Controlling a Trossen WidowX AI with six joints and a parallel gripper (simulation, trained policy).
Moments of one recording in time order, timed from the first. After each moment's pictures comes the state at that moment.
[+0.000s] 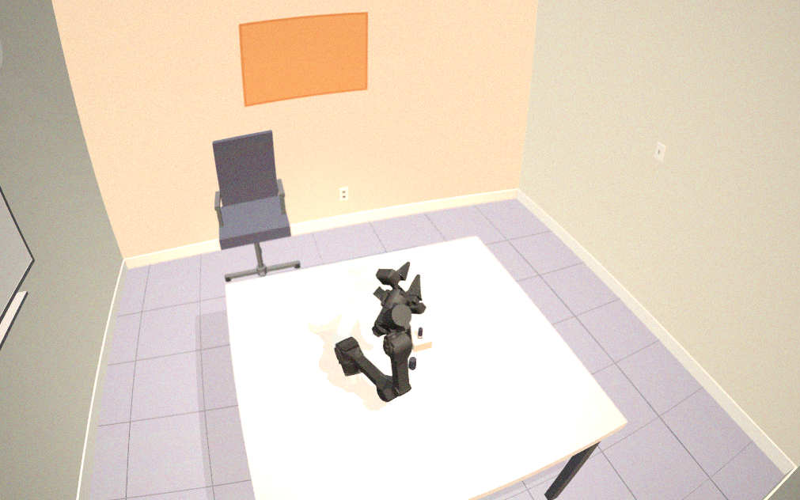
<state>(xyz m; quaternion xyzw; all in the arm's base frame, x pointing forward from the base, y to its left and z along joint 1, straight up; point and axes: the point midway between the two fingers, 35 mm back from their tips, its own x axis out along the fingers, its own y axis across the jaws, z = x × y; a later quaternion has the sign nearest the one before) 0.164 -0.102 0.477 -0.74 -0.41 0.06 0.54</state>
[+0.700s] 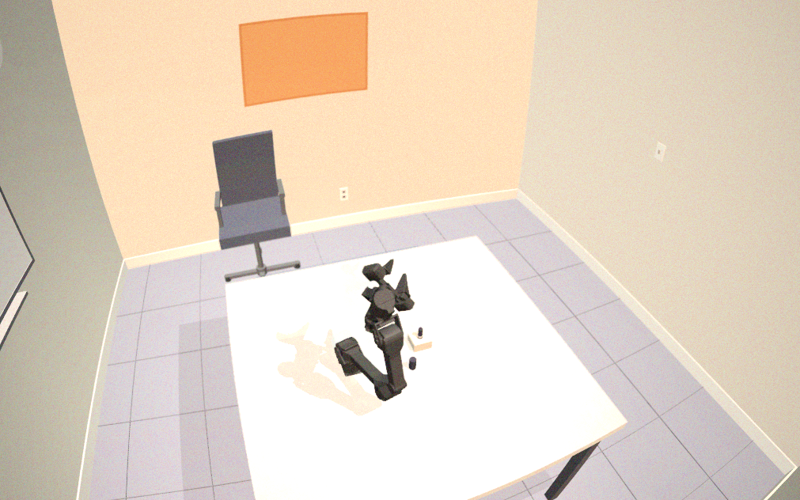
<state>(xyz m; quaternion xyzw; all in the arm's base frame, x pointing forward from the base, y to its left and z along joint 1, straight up) 0.140 -0.055 0.454 -0.77 -0.42 0.10 0.47</state>
